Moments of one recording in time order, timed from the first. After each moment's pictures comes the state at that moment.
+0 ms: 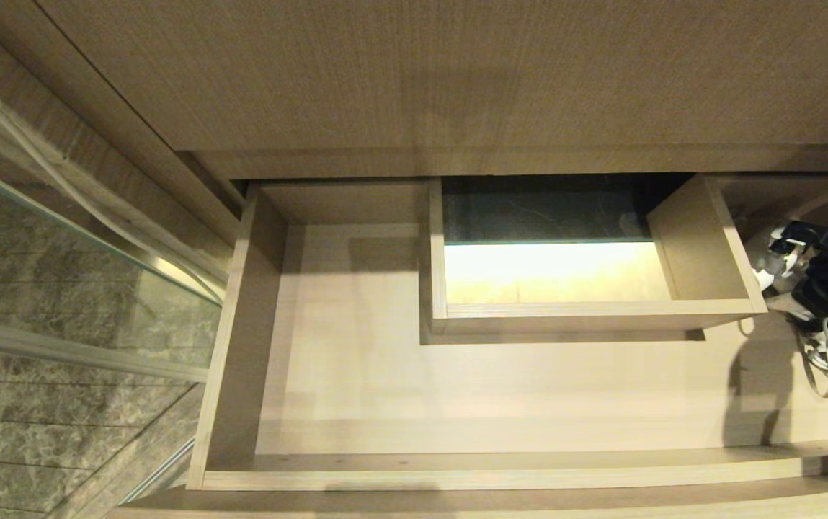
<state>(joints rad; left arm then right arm) 0.00 0.00 0.00 0.00 0.00 0.00 -0.53 2.19 -1.68 0.30 0.31 -1.13</state>
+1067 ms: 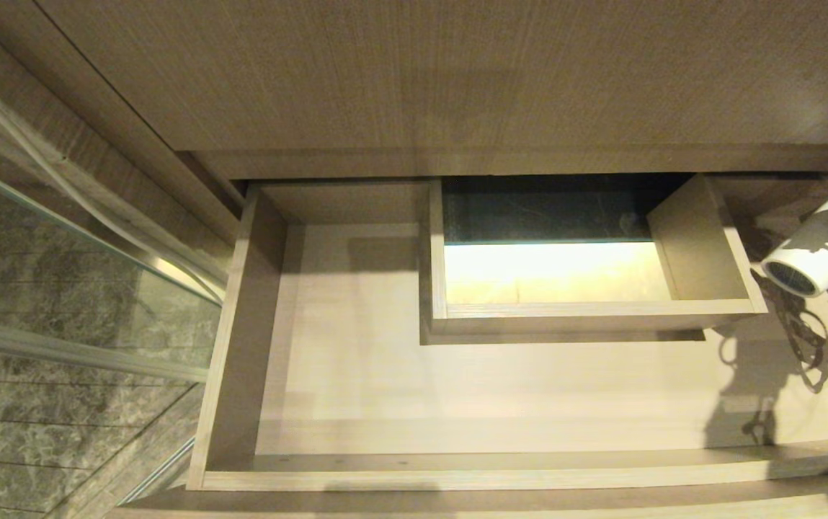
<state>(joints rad) 0.00 0.00 0.00 0.00 0.00 0.00 -0.55 1.77 -1.43 0.40 0.30 -1.11</state>
